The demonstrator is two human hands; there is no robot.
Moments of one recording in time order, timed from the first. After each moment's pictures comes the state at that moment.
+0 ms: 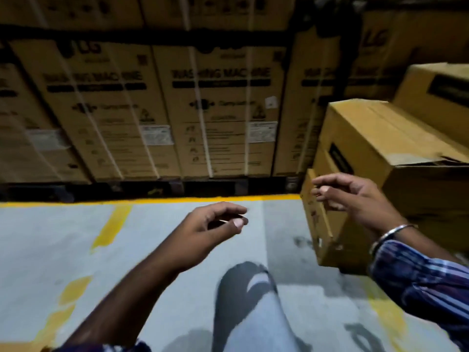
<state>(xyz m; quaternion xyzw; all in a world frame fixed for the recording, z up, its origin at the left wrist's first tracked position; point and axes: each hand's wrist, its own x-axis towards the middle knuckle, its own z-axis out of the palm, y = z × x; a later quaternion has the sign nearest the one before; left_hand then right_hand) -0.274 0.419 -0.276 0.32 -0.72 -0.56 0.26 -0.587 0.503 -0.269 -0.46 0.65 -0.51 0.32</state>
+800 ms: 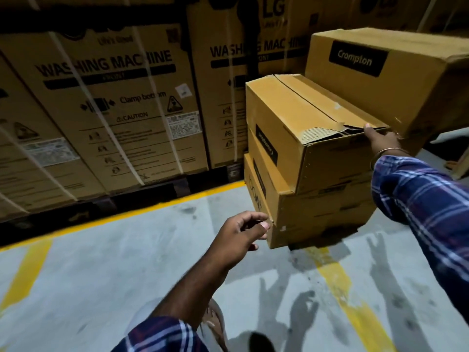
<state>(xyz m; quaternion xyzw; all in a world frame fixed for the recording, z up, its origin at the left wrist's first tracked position) -0.528 0.439 -0.357 0.32 -0.68 -0.65 0.13 -0.943 0.522 -0.319 -0.02 0.85 -0.51 0.14</state>
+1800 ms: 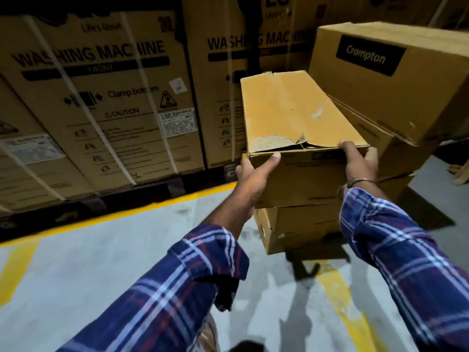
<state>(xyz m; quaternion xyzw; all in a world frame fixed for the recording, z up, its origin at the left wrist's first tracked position) -0.678 0.351 -0.353 0.37 -0.60 -0.67 0.21 -0.869 0.476 -0.353 -0.01 0.71 -0.70 0.12</state>
